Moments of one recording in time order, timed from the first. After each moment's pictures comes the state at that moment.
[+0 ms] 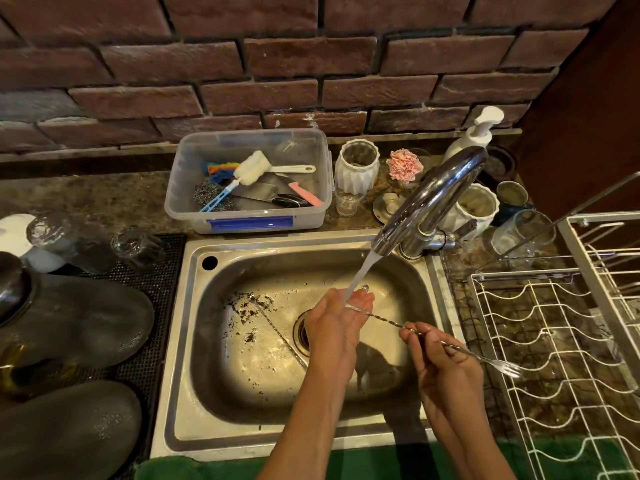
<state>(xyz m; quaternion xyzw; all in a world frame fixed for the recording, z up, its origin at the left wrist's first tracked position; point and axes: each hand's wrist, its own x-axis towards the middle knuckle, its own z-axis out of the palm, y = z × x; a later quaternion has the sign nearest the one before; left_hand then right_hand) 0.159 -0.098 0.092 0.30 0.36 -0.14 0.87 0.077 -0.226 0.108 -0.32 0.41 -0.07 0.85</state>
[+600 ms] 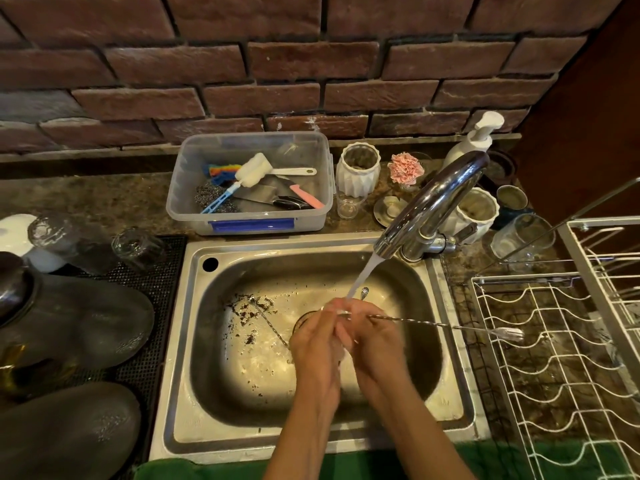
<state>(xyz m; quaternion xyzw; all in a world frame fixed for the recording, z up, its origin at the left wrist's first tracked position) 0.133 -0.073 0.092 0.44 0.33 -0.13 0.82 0.128 -0.154 0.106 -0.41 0.32 0.06 0.85</state>
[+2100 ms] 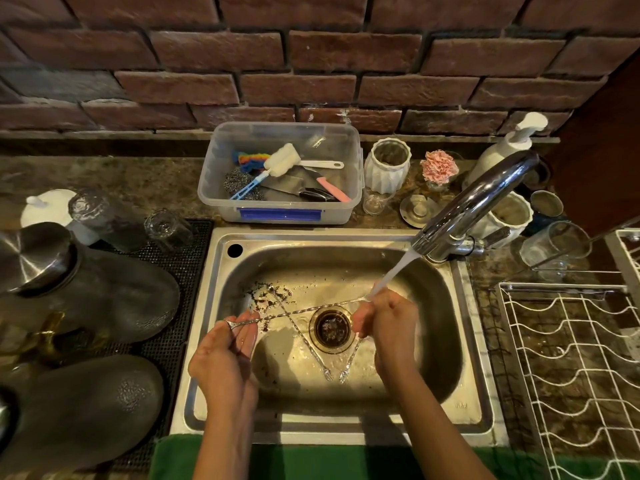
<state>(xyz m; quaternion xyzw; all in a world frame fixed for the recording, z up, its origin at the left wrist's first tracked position) 0.127 0.062 0.088 0.39 0.48 0.13 0.77 0.150 -0.141 0.089 -0.63 0.30 0.00 0.71</state>
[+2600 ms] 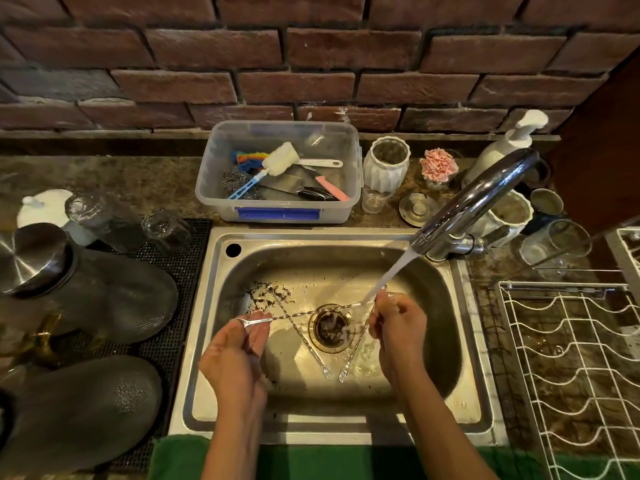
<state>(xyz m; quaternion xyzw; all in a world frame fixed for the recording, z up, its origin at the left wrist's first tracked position) 0.125 0.051 0.080 0.42 0.45 0.10 0.78 0.145 -0.156 0.080 -0.59 0.34 -0.02 0.73</state>
